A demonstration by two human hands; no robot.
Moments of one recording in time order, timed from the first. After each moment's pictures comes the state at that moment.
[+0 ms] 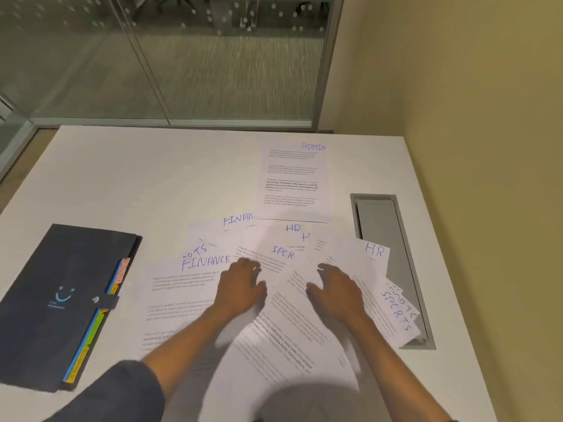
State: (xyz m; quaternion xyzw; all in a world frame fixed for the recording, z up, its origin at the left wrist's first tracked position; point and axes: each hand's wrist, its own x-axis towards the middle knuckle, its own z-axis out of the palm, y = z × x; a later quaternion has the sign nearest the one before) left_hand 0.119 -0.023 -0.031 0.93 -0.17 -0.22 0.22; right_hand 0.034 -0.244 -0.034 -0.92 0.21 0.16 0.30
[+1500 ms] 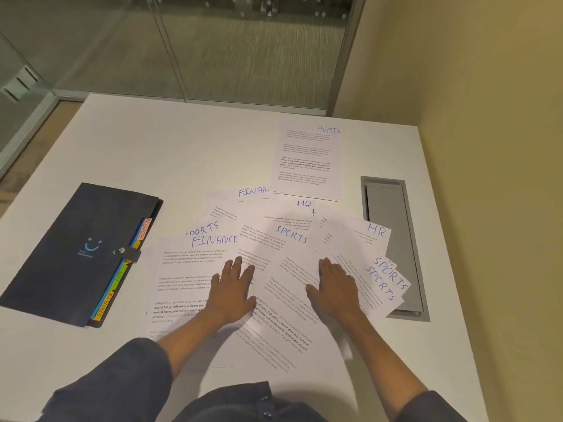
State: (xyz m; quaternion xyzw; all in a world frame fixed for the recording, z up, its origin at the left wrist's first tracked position) left_hand 0.040 0.036 -0.071 0.95 -0.20 -0.25 0.02; right_hand -0.020 -0.213 -0.057 -0.96 0.14 0.20 0.17
